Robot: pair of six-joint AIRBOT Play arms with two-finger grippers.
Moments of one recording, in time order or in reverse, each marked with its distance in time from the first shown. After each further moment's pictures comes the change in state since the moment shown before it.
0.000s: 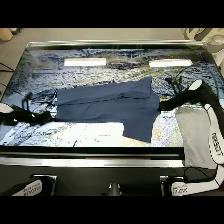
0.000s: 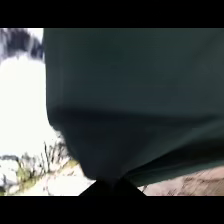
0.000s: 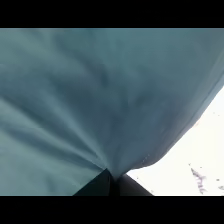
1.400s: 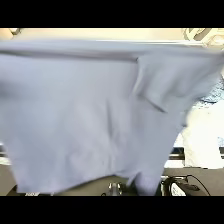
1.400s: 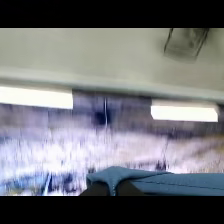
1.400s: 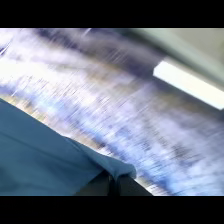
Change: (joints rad) left arm -0.017 0.271 0.752 0.175 -0.169 -0.205; right arm 0.003 0.475 0.478 -0.264 0.203 -0.016
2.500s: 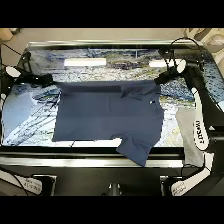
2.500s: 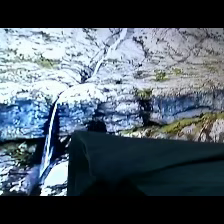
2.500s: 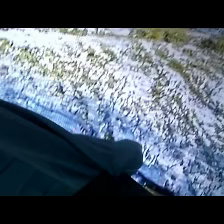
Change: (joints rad) left arm -0.090 -0.826 -0.051 -0.048 0.298 0.151; right arm 0.159 -0.711 -0.077 -0.095 -0.462 0.132
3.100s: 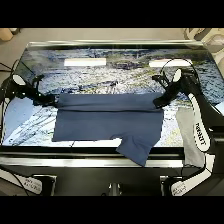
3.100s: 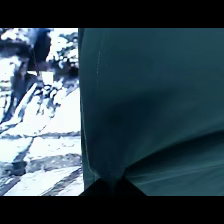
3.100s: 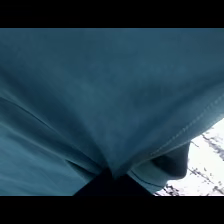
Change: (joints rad) left arm 0.016 -0.018 -0.119 0.111 -0.352 0.016; right arm 0.000 0.016 -0.183 0.034 0.406 0.012
